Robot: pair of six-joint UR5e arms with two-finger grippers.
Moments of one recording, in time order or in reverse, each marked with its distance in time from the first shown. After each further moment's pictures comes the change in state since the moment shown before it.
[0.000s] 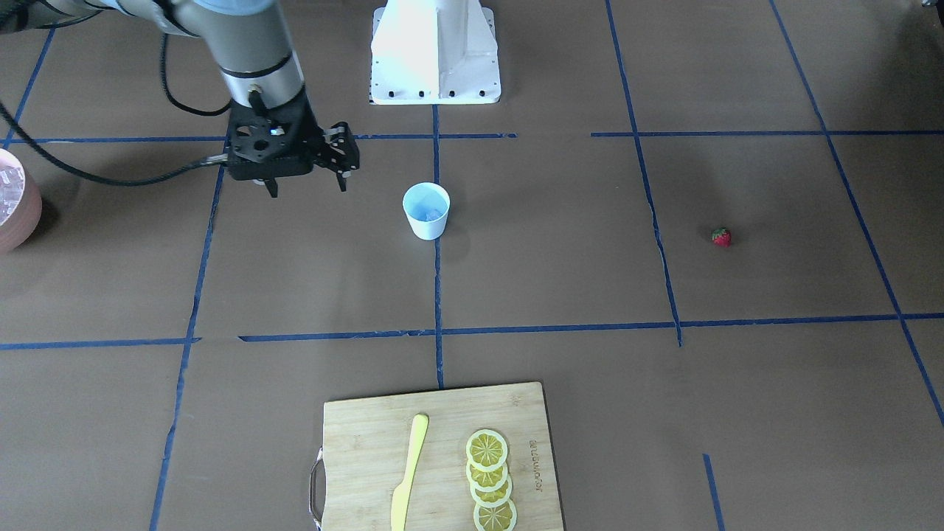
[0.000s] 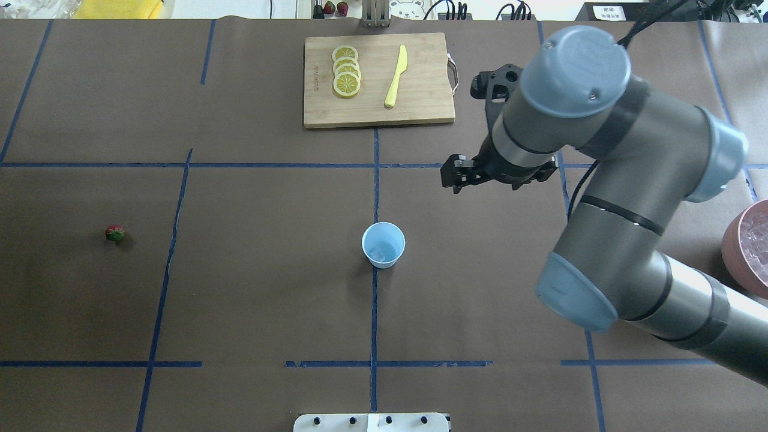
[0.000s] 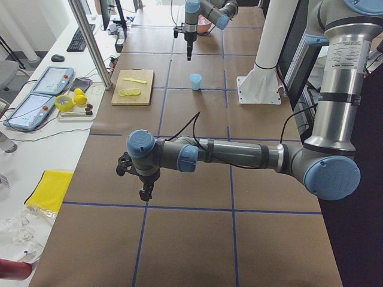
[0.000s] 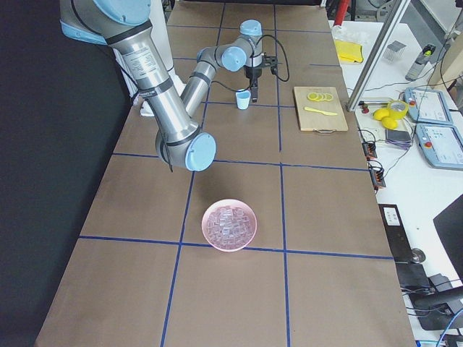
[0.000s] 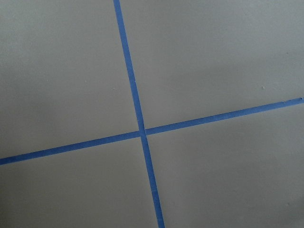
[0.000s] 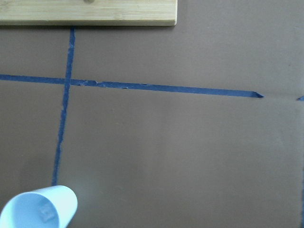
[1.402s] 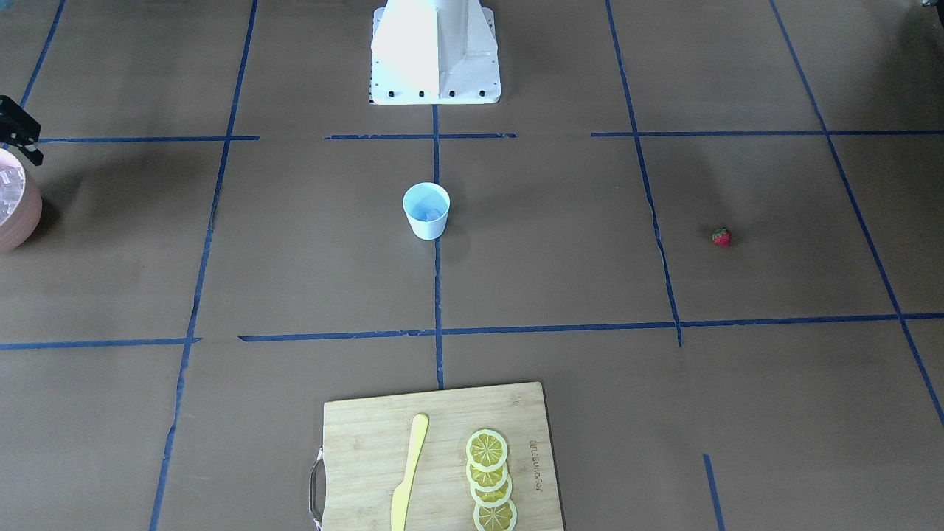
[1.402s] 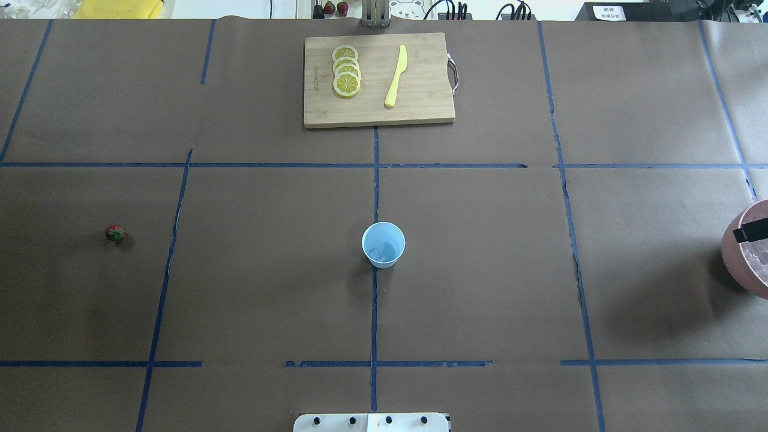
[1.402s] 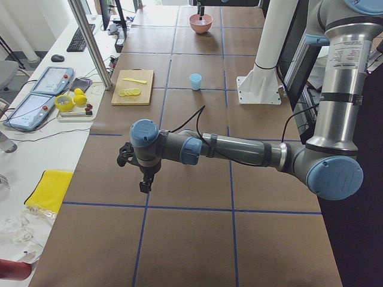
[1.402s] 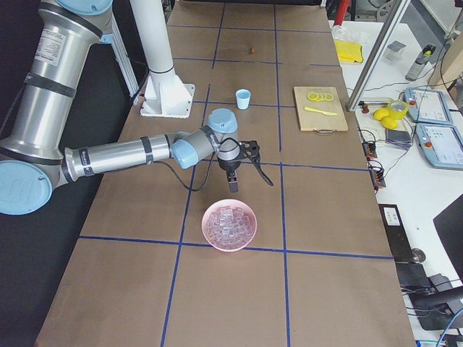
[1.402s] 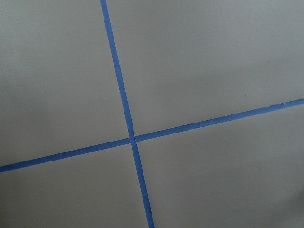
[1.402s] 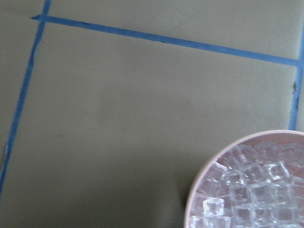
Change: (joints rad) left arm -0.001 0.019 -0.080 0.003 0.000 -0.025; right arm 0.424 -0.863 0.018 0.610 0.222 -0.501
